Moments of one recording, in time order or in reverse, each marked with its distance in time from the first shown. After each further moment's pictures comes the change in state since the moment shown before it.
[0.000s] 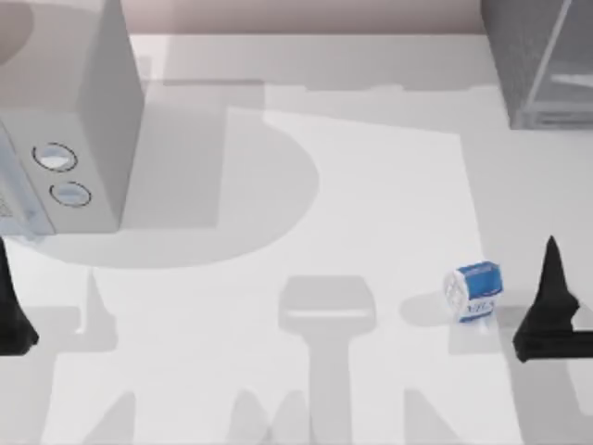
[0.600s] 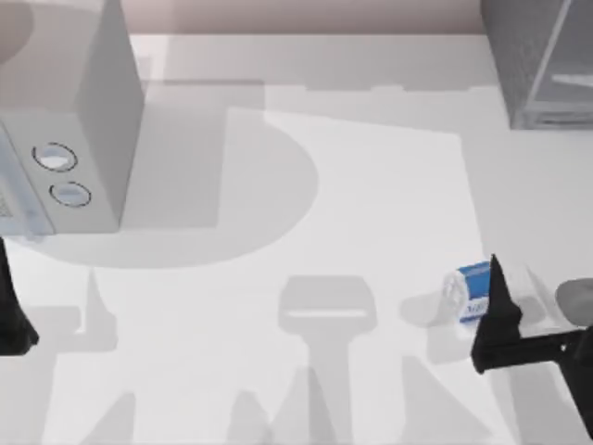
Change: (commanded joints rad) left arm 0.000 0.000 0.000 0.000 0.000 0.000; right arm -0.068 0.381 0.009 0.251 -0.182 0.049
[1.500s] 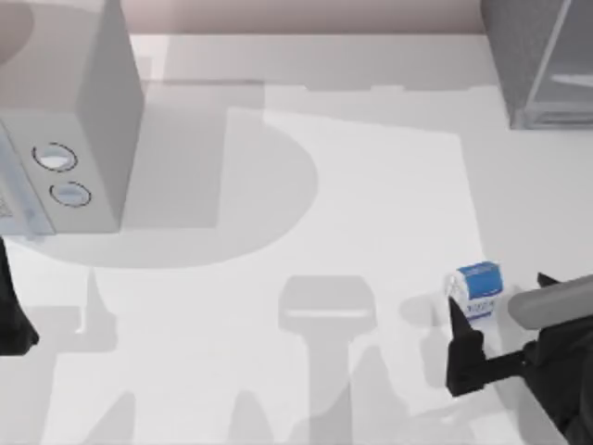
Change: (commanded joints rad) left arm 0.000 0.000 0.000 0.000 0.000 0.000; right arm -0.168 0.574 0.011 0.370 -0.334 0.080
